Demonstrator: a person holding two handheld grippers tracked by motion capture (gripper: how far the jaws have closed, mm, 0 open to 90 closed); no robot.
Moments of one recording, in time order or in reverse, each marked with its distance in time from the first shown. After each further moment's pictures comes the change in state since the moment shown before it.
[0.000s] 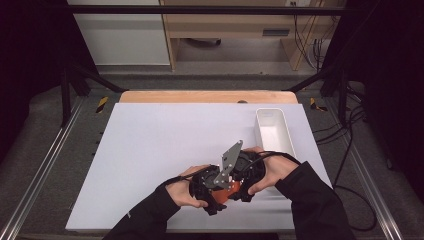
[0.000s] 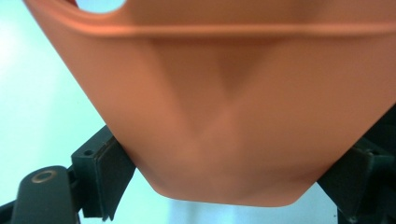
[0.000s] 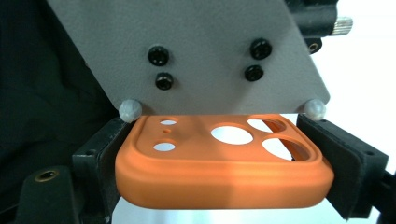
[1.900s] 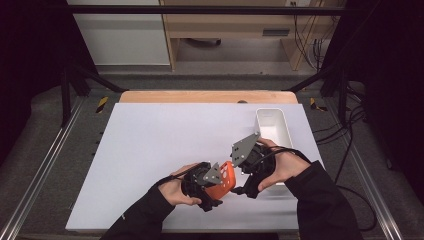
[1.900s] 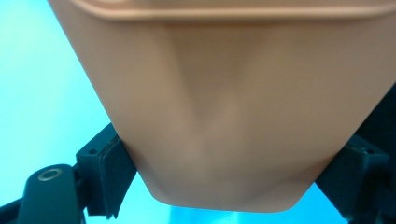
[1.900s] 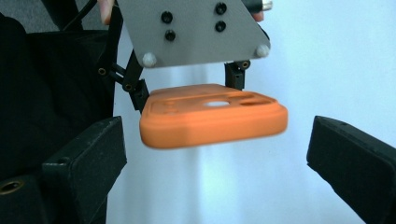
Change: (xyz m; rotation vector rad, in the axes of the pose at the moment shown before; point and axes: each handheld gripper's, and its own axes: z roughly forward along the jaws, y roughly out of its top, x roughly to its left) left arm 0.008 -0.020 -0.010 -0.072 0.036 -0.053; right arm -0.001 -0.009 -0.029 -0.137 -0.086 0.049
